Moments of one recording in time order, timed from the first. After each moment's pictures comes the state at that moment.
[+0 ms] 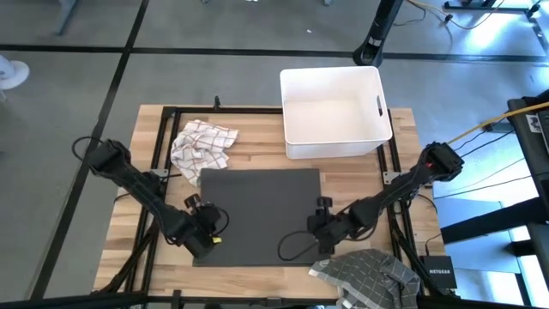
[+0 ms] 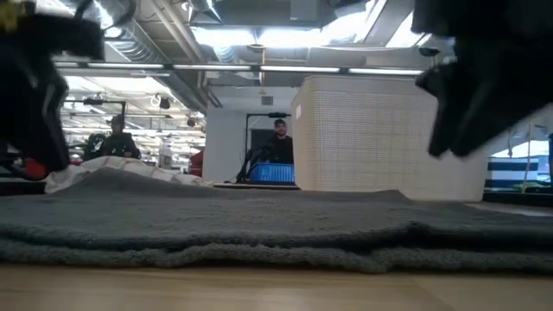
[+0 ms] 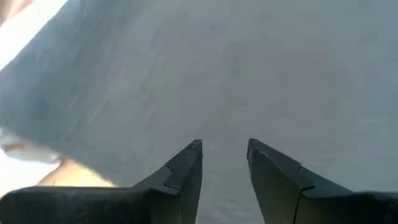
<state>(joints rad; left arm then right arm) -0.74 1.57 0.89 -0.83 -0.56 -1.17 0.55 1.60 0.95 -0.45 0.32 0.46</state>
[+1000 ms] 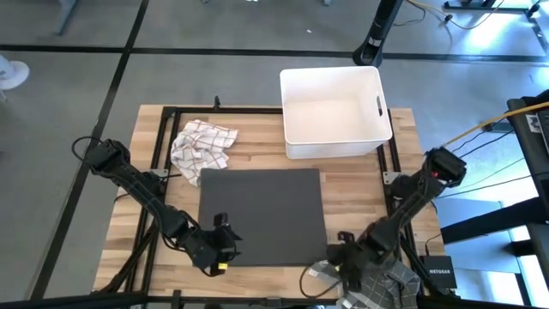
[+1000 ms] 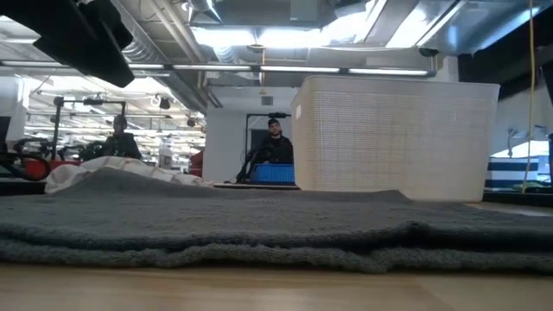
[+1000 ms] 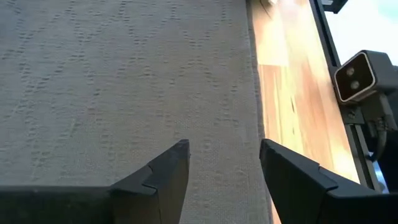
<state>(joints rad) -0.73 1.57 0.91 -0.18 -0.51 -0.63 0.84 1.65 0.97 -0.45 -0.01 0.95</state>
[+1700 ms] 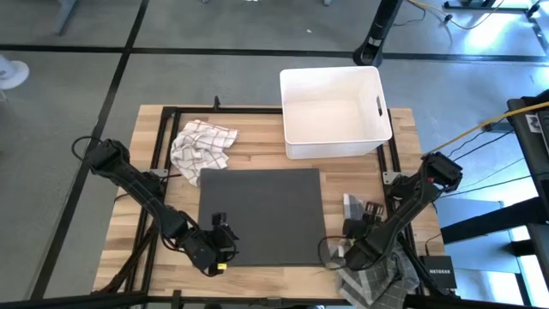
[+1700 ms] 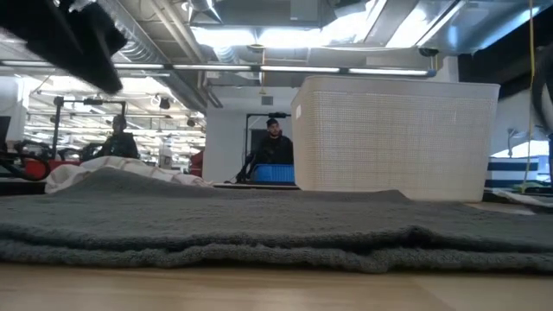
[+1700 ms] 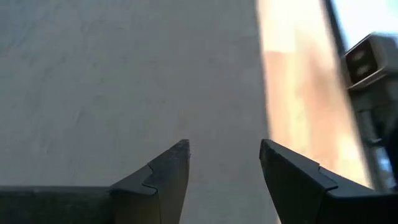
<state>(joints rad) -0.74 1.56 0.93 -0.26 -0.50 -0.64 0.84 1.70 1.08 -1.29 0.03 1.09</state>
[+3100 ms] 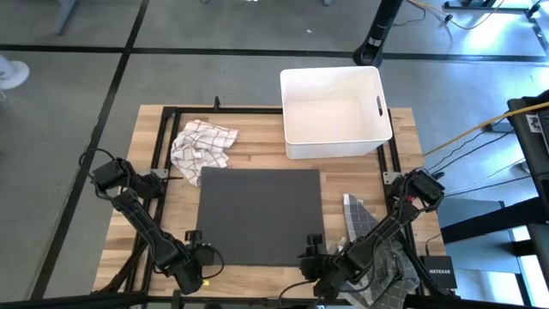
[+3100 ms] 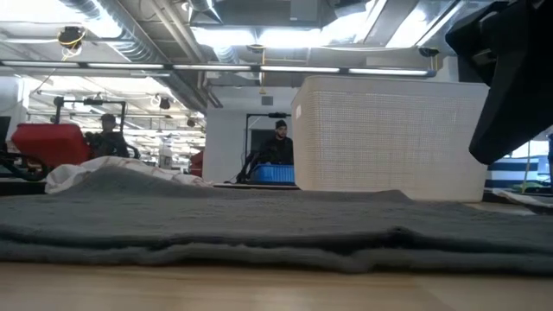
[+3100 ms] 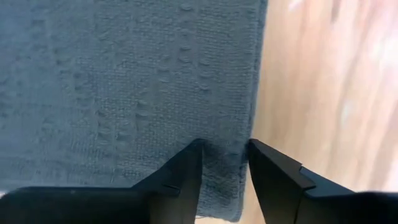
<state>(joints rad) -0.95 1.78 1.03 -0.69 -0.17 -1.01 0.80 1.95 1.22 -0.34 0.50 0.50</state>
